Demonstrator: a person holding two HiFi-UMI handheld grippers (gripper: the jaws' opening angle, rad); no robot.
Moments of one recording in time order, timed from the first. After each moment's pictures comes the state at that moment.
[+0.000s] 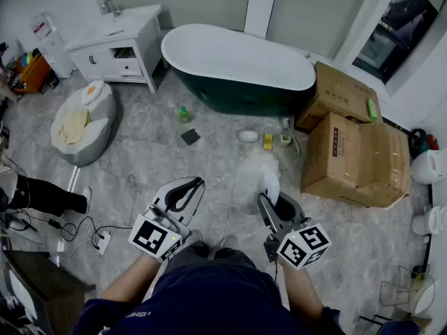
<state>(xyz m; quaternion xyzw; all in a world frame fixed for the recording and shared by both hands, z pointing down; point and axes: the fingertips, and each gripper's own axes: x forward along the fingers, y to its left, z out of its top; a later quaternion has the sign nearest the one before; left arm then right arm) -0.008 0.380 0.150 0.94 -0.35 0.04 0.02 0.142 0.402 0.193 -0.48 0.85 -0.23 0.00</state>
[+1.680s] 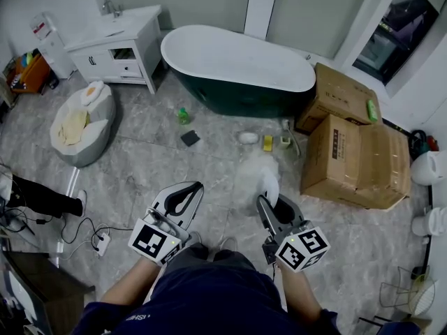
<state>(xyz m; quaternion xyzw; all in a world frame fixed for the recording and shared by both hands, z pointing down) -0.010 0.378 0.155 0.94 -0.35 0.04 0.03 0.139 0.396 0.192 -0.48 0.85 -0.22 0.01</state>
